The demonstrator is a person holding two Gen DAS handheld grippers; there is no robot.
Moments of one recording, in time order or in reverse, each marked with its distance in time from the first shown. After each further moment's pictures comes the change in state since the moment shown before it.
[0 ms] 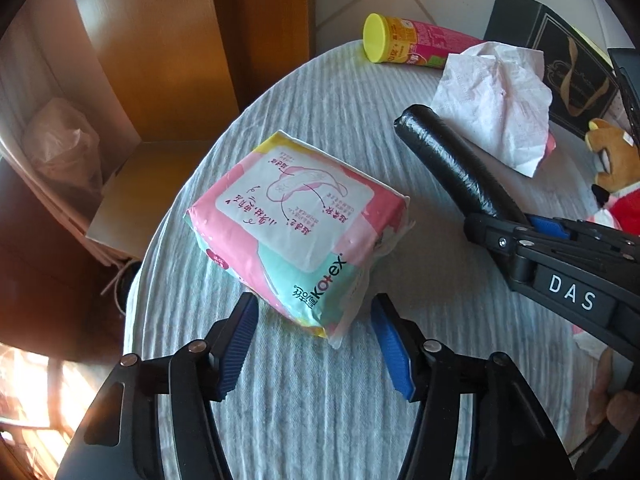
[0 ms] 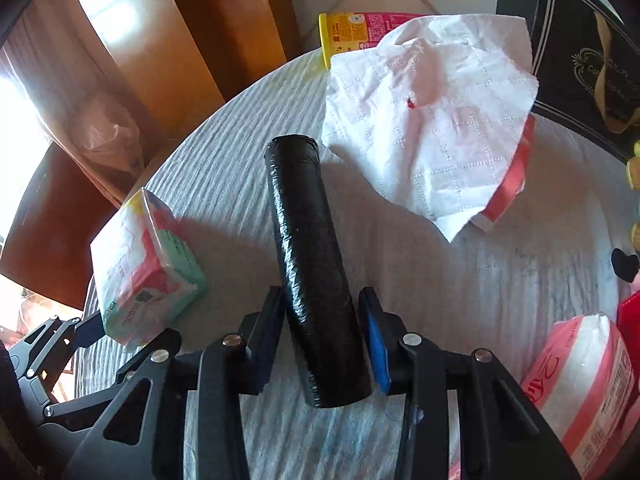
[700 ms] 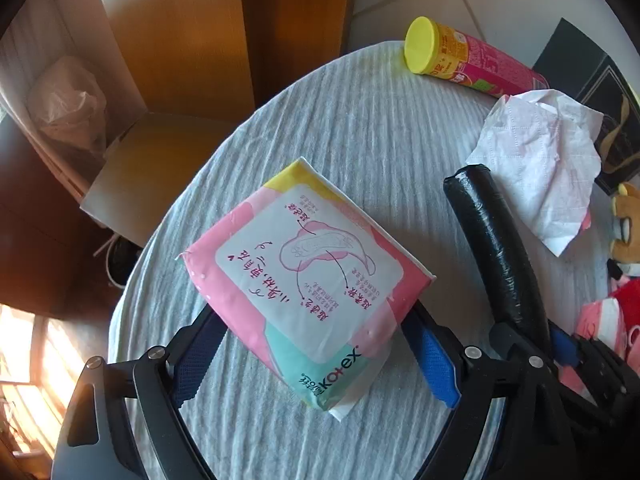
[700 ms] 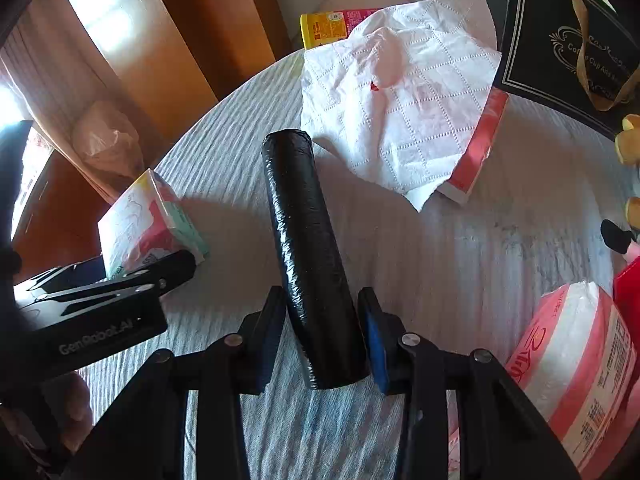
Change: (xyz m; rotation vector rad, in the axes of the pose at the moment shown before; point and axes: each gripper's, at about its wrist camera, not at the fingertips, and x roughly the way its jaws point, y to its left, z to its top) left arm 0.031 0.006 0.043 -0.163 0.087 0.001; right arm -0.002 -0.011 -0.007 0.032 -0.006 0.020
